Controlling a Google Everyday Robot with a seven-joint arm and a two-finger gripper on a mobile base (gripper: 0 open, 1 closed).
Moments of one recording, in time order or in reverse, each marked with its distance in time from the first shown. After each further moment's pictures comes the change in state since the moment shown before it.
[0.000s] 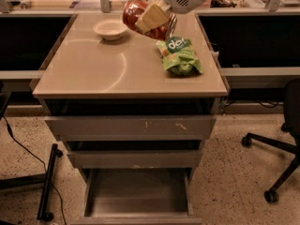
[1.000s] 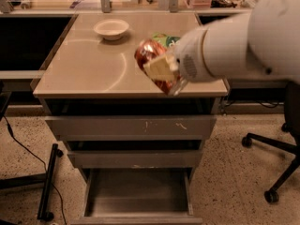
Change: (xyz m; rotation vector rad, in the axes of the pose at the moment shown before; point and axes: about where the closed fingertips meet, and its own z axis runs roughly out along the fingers) arm 0.054 0.106 -0.043 0.196 -0.077 0.388
